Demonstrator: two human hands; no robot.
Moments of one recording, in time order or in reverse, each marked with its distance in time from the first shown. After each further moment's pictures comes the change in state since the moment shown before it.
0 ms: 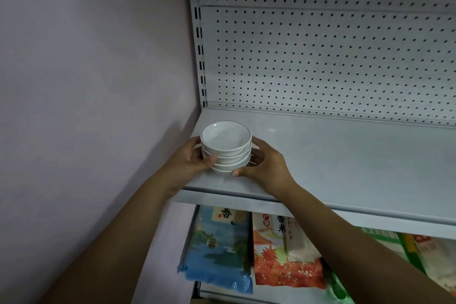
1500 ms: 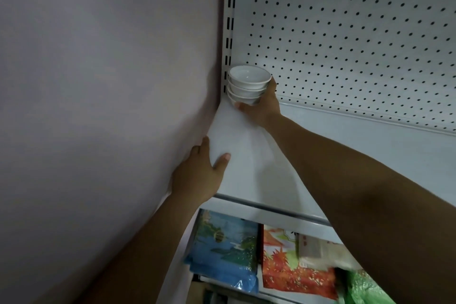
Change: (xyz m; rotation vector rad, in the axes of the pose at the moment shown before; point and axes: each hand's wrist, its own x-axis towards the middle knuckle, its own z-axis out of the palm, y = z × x) left_hand 0.022 -0.049 -0.003 0.832 0.289 -0.228; right_hand 0.199 -0.009 0.053 -0.388 0.140 0.108
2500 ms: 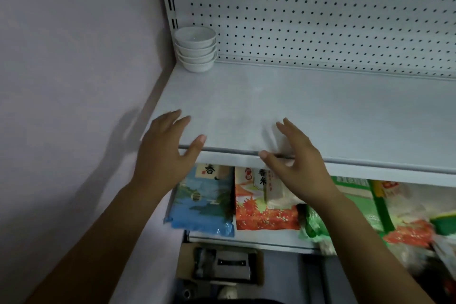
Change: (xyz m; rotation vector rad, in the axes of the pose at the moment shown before) left_hand -0.096 0.033 0.005 0.018 0.237 0.403; right_hand -0.297 0.091 -0.149 -0.092 -0.017 -0.027
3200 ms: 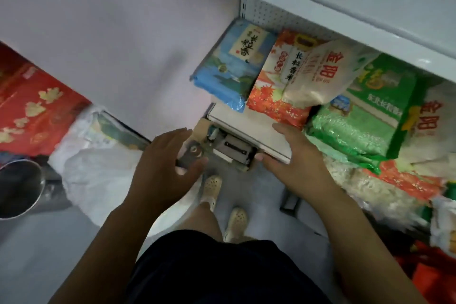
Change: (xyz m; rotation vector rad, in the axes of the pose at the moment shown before) left_hand -0.377 0.165 0.035 0.050 -0.160 -0.563; right_hand -0.232 0.115 -0.019 -0.043 -0.592 -0.106
